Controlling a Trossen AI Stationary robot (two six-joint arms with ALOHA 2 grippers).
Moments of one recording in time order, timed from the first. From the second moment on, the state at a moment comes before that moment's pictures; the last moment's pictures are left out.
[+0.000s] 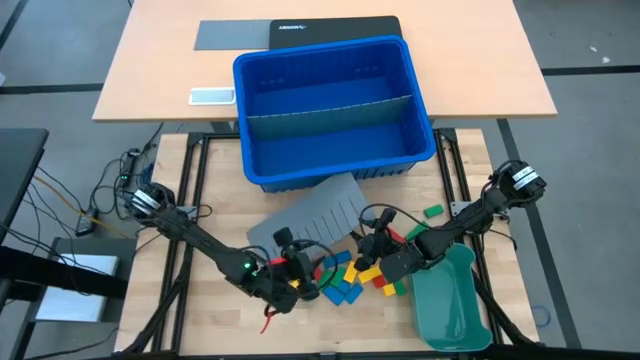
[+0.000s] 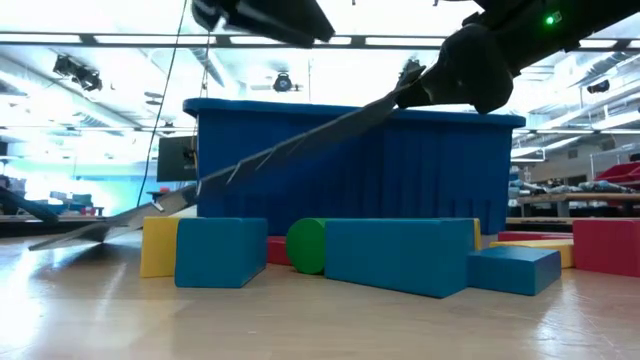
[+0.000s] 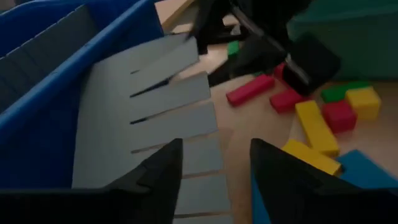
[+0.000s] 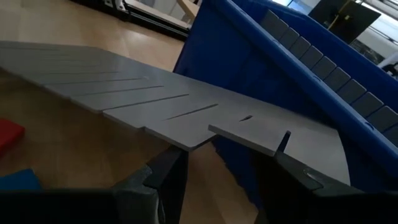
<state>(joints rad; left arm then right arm) -0.56 1.76 1.21 -0.19 -1.02 -0.34 0.53 1.57 0.77 0.19 1.15 0.02</state>
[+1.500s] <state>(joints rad) -0.47 1.99 1.40 -0.52 -1.03 -0.46 0.52 1.57 0.77 0.21 1.15 0.02</state>
